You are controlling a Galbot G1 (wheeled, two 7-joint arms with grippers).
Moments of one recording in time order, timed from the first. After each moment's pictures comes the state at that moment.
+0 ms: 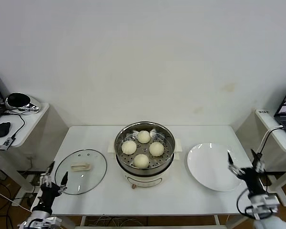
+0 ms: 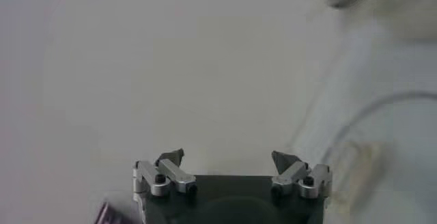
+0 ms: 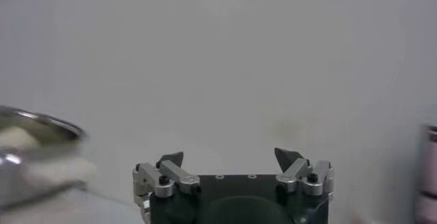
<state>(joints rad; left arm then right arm) 1.54 -1.11 -0.69 -1.71 0.88 -0.18 -0.25 -1.53 1.20 0.85 1.83 0.23 0.23 -0.07</state>
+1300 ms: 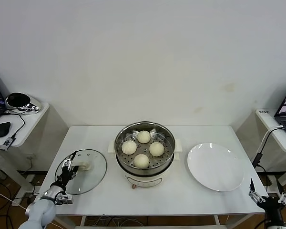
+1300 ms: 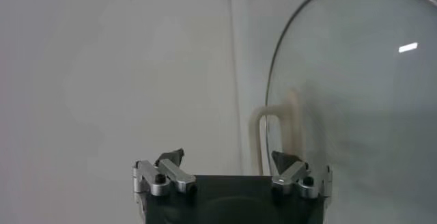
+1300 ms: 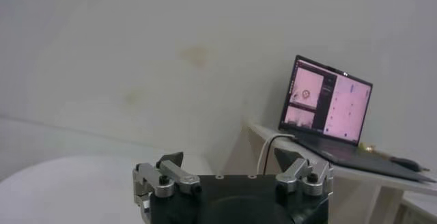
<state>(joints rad) 1.12 -1.05 -0.47 -1.27 1.17 -0.21 -0.25 -1.69 1.32 0.97 1.82 0.18 0.26 -0.03</state>
